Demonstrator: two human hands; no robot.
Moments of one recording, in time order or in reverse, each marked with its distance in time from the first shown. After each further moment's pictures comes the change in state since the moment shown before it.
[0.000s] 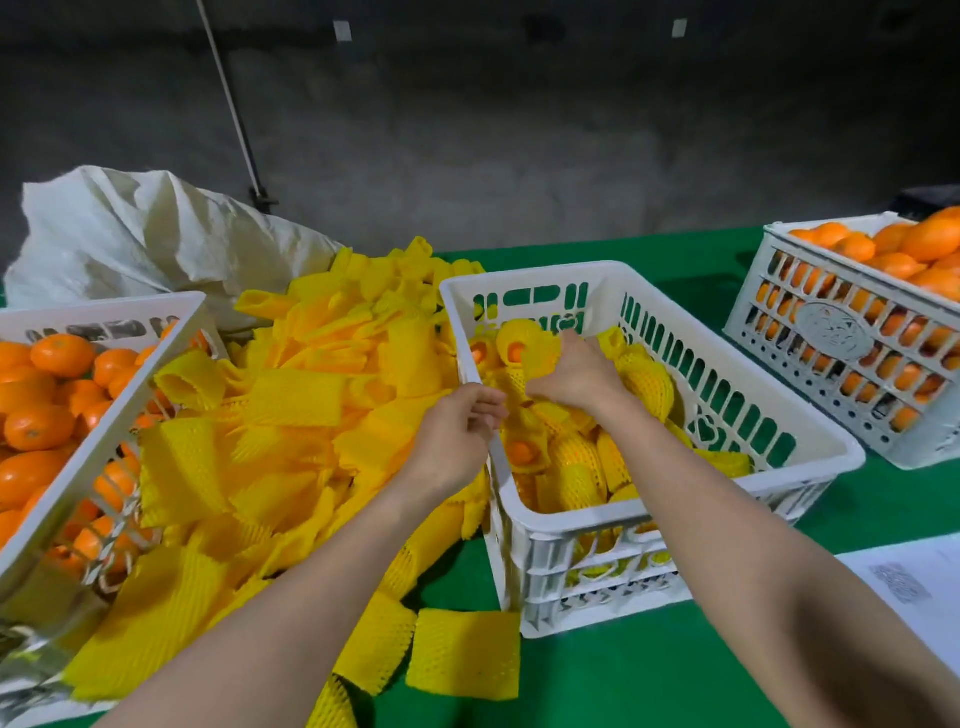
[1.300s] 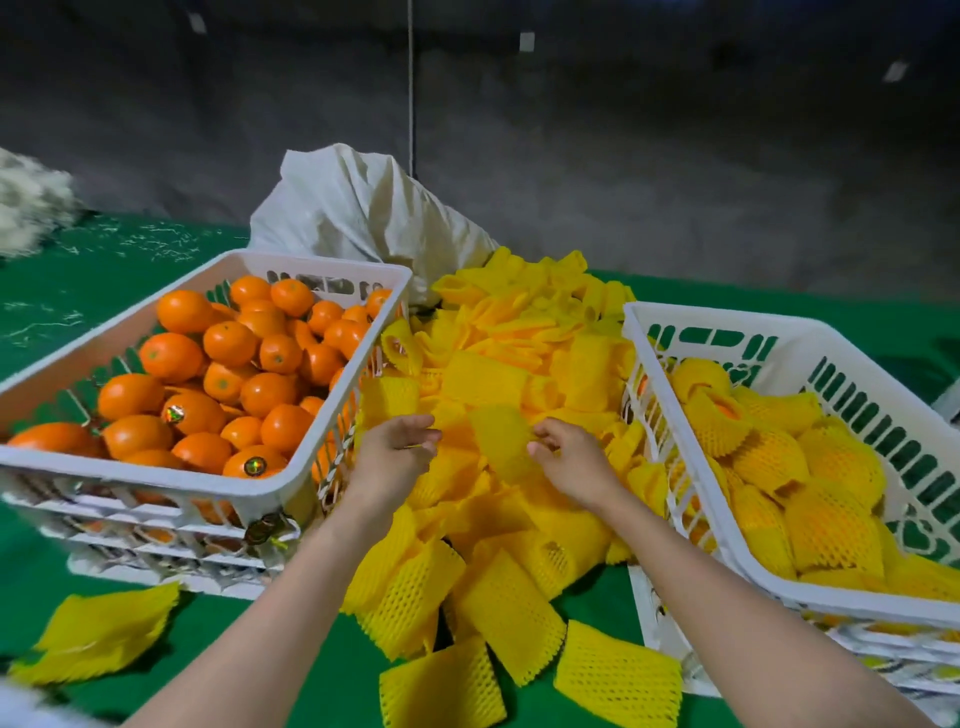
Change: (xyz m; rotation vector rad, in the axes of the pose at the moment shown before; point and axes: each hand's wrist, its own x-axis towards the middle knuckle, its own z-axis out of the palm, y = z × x) left_hand -0.094 -0.098 -0.183 -0.375 0.418 -0.463; right_hand -0.072 -0.136 0.129 0.227 -0.262 -0.455
